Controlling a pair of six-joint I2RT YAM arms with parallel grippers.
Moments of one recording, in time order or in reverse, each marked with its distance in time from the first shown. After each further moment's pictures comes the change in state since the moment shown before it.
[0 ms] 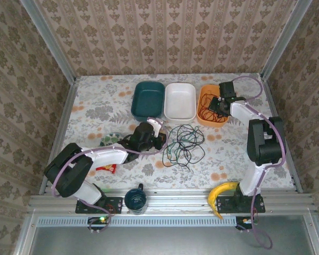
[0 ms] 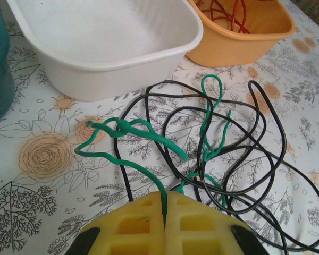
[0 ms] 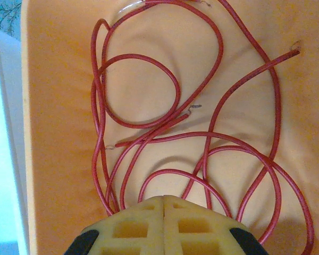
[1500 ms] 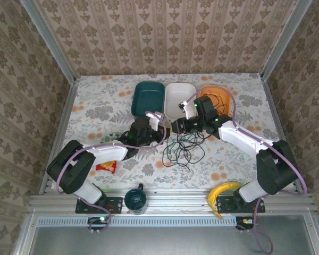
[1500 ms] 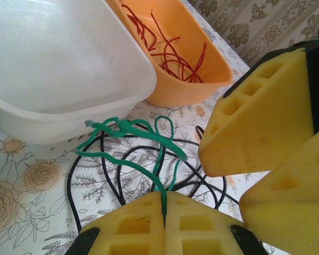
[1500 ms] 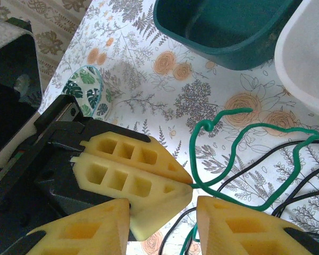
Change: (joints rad) left arm 0.047 0.036 0.023 0.151 0.208 -0.089; right arm 0.383 -0.328 -0.249 0.132 -0.514 -0.229
